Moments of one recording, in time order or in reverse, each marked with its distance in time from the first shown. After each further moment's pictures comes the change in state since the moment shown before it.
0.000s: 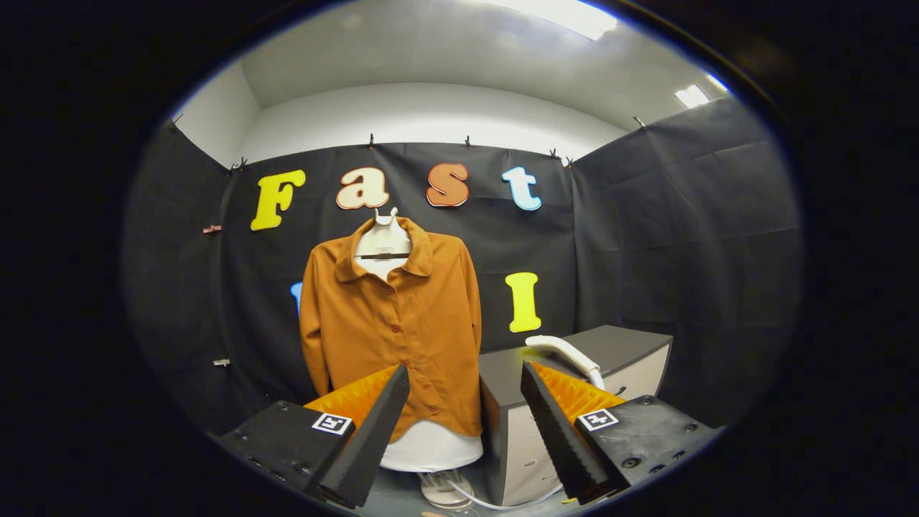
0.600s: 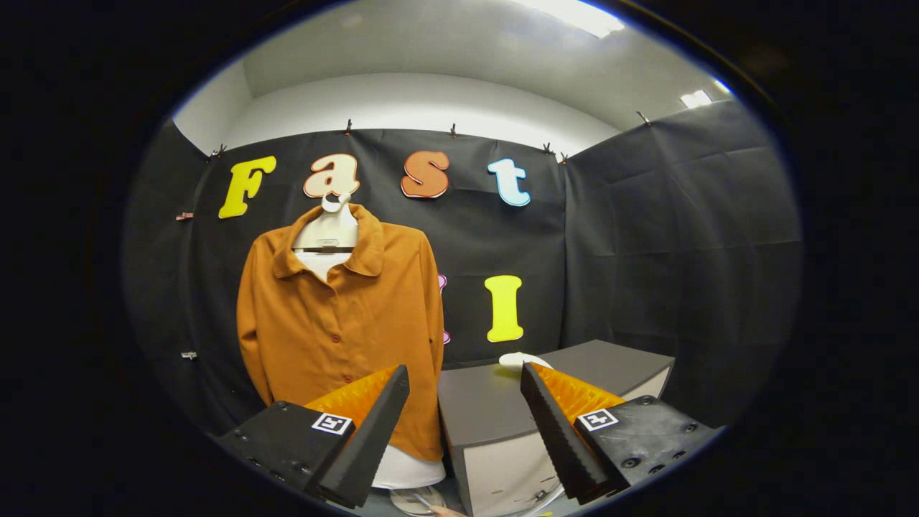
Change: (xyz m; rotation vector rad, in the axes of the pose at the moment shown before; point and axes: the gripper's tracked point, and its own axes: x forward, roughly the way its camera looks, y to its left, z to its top) arm 0.146 -0.073 -0.006 -0.049 0.021 -0.020
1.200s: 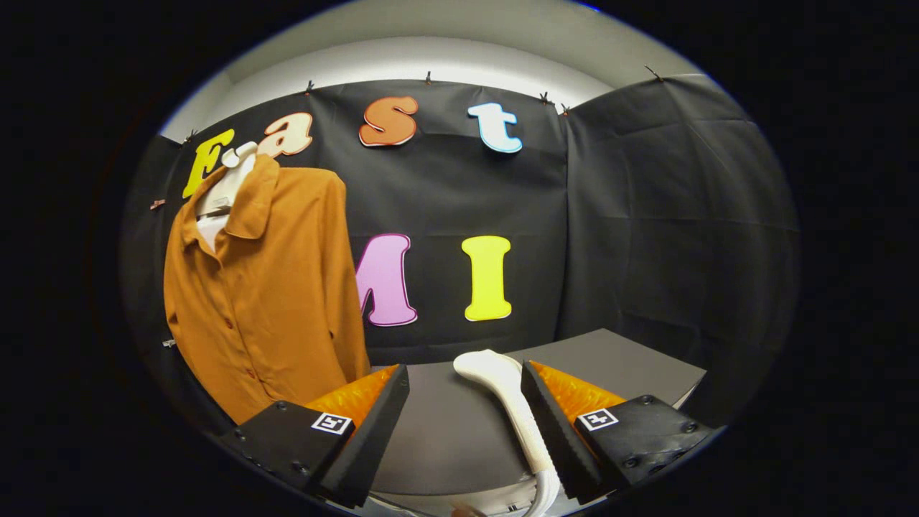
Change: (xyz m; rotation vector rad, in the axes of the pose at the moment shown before) arm 0.159 -0.097 -0.067 0.013 0.193 0.002
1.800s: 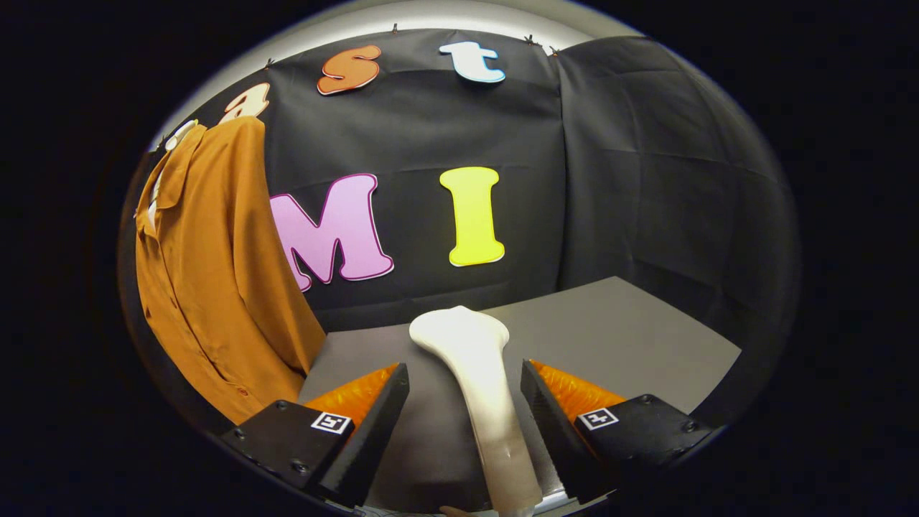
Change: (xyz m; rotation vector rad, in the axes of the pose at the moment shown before) arm 0.067 -0.041 -0.071 0.049 0.246 0.005
